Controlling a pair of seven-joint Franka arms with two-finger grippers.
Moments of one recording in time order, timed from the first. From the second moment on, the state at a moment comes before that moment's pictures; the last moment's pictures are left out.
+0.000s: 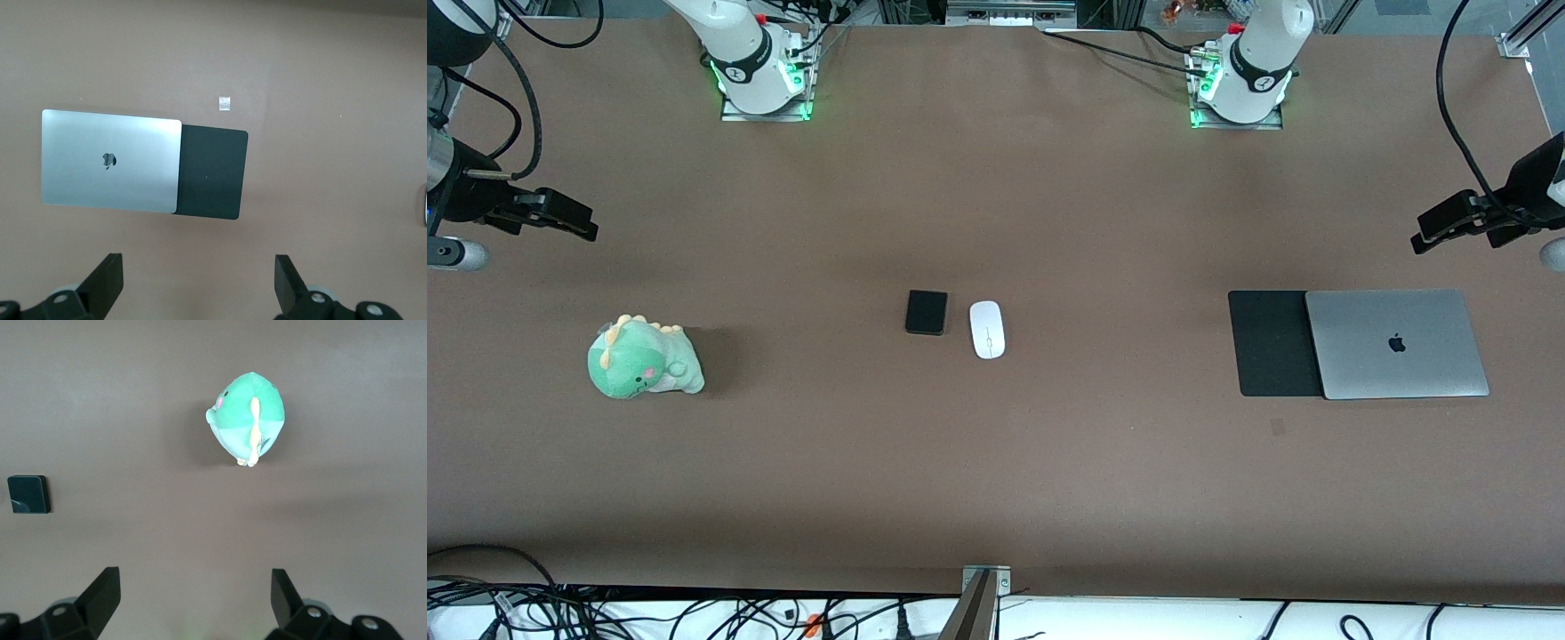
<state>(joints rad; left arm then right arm) 0.01 0.06 0.03 -1.53 -0.03 1.58 -0.09 0.03 0.09 -0.03 -1.54 -0.01 1.54 0.08</state>
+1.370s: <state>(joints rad) 0.00 0.06 0.02 -1.53 -0.03 1.57 -0.09 0.03 0.09 -0.03 -1.54 -0.01 1.54 0.08</state>
